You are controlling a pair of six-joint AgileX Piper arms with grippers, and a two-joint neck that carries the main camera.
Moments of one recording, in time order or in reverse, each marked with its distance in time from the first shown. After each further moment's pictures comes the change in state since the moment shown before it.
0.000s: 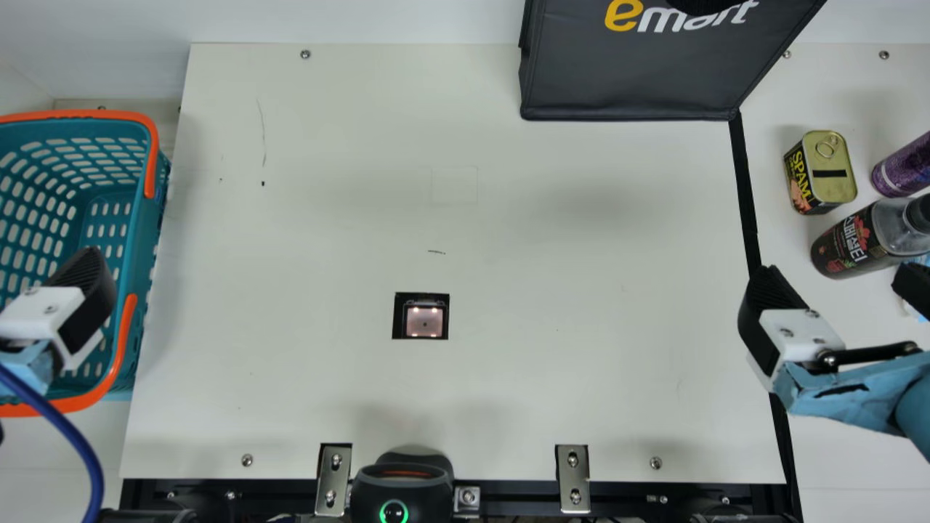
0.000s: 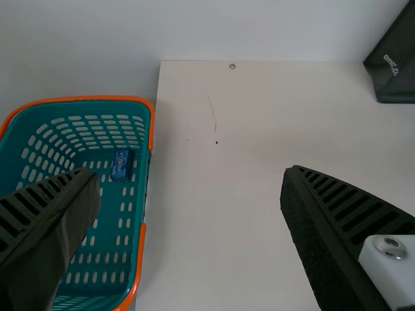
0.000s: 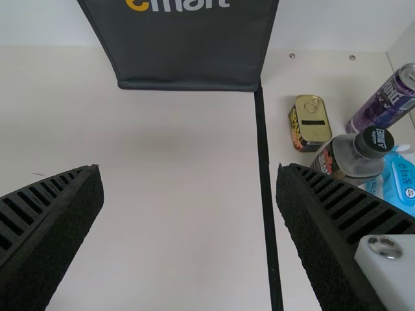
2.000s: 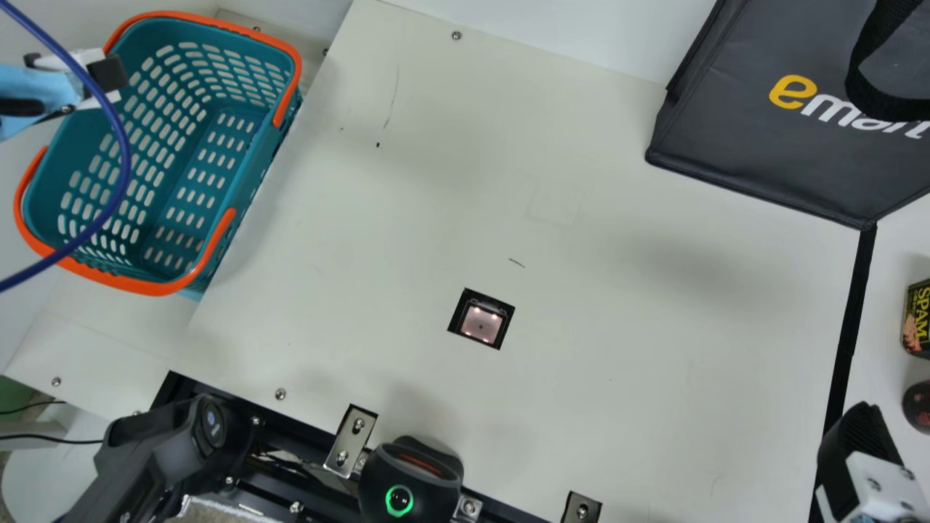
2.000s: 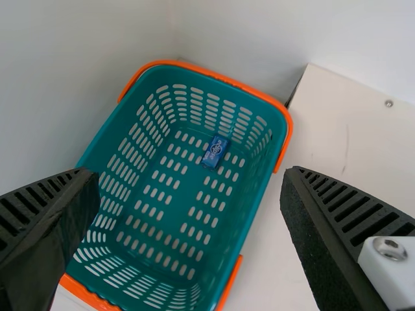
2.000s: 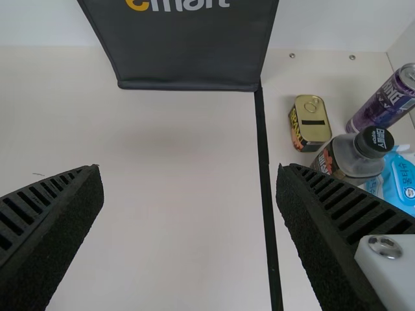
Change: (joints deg) left arm 38.8 18.8 -3.2 -11.3 -7.4 15.6; right arm 0.0 0.0 0.0 0.0 0.0 0.0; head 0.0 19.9
